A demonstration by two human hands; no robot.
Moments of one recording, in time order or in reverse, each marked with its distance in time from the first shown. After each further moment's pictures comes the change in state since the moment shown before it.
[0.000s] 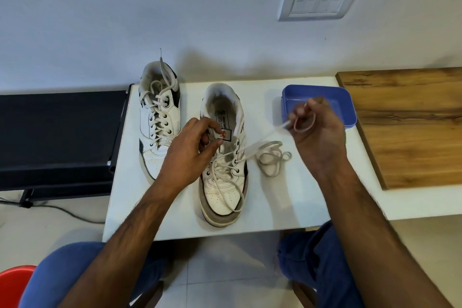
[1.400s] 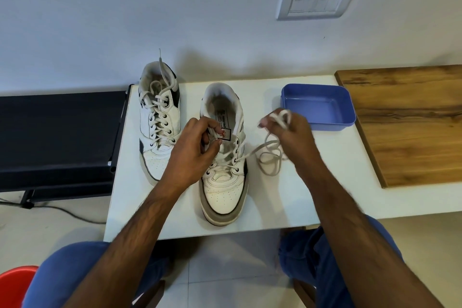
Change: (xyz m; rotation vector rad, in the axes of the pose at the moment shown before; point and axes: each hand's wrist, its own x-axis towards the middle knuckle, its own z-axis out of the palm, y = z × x) left_hand 0.000 -0.003 0.008 -0.103 0.009 -0.047; right_hand 0.002 0.028 0.004 -0.955 -0.031 -0.105
